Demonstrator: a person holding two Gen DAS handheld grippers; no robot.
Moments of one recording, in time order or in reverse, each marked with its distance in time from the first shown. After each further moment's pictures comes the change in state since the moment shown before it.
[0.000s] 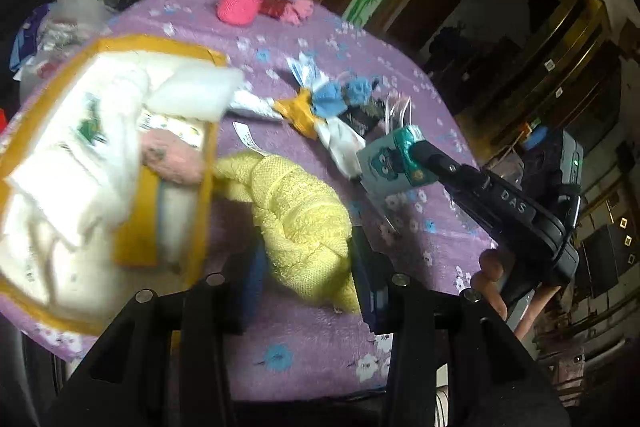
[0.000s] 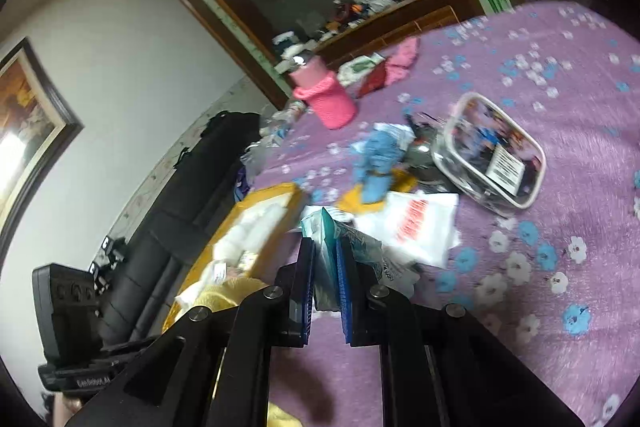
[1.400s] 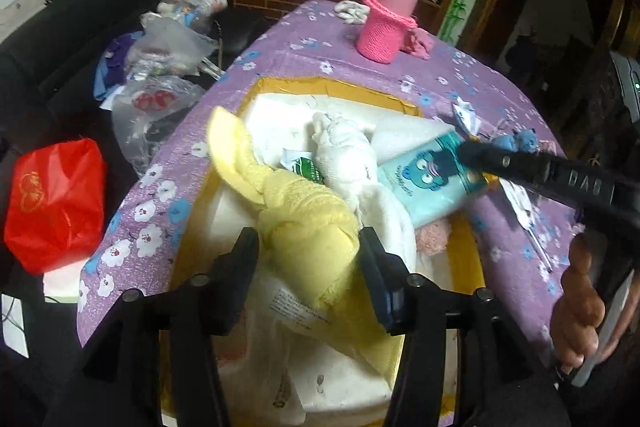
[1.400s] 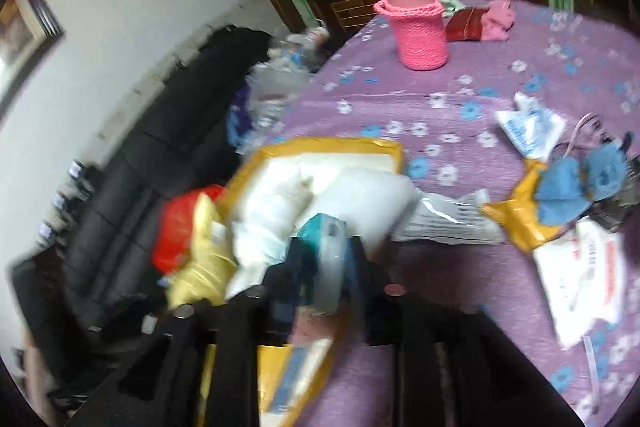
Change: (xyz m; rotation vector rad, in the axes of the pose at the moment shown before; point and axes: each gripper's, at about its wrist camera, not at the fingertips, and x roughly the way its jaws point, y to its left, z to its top) left arm -0.006 0.127 0.037 0.018 -0.095 0.339; right arm 0.184 0.128 0.027 -0.198 0.264 -0.112
